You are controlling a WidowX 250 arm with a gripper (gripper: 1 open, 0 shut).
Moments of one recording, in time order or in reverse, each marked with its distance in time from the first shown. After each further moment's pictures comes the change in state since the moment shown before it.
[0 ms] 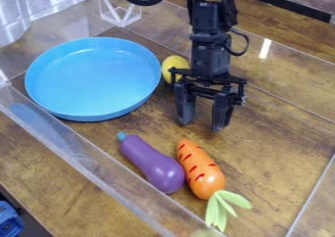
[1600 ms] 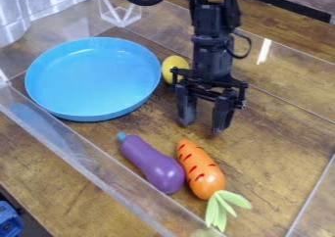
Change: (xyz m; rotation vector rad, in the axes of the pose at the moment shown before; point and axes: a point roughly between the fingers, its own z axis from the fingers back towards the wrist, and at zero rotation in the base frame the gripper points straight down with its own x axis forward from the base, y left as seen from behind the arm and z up) arm 0.001 -0.001 -0.001 0.031 -0.046 -0.036
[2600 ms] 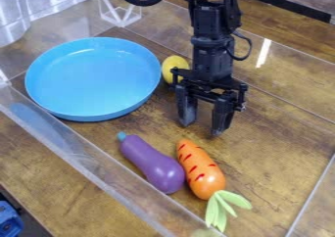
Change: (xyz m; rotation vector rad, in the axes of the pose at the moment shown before) arm -0.003 -0.003 -0.002 0.009 -0.031 -0.030
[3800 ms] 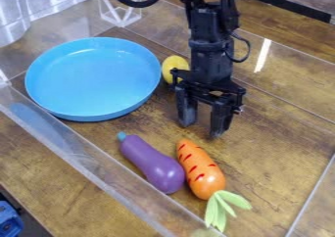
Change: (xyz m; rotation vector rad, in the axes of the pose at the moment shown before) arm -0.005 -0.005 -0.002 0.000 -0.020 -0.053
